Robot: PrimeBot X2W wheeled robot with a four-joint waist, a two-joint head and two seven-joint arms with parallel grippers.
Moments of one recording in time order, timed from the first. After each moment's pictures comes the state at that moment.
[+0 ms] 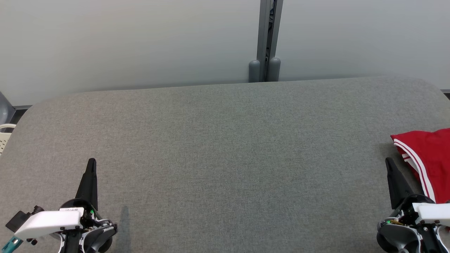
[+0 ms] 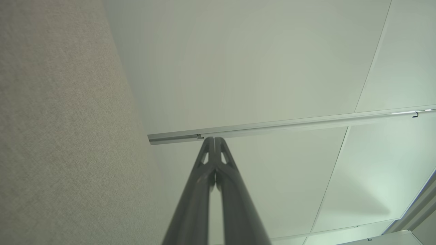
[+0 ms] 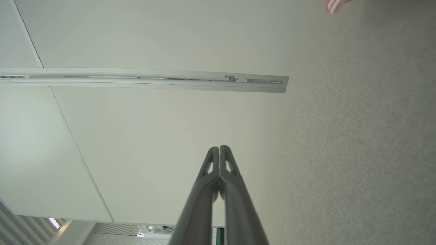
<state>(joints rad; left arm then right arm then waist) -0.10 0.05 0.11 0.25 -1.61 -0.13 0.11 -0.11 -0.05 -0.11 0.25 1.61 0.13 0.11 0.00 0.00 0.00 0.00</state>
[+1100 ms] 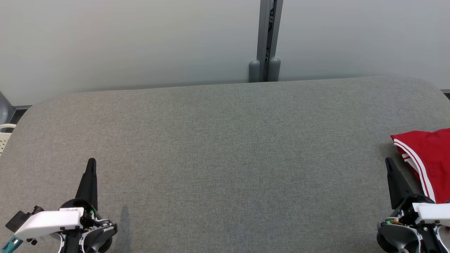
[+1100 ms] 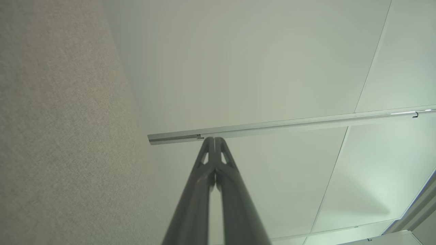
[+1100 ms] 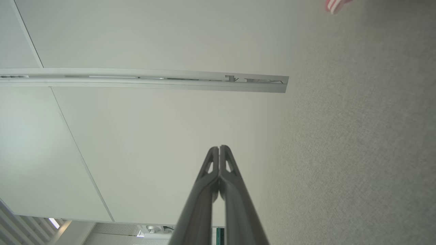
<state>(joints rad) -0.10 0.05 0.11 0.25 -1.61 -0.13 0.11 -0.11 -0.05 -0.11 0.25 1.61 0.13 0.11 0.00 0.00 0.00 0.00</state>
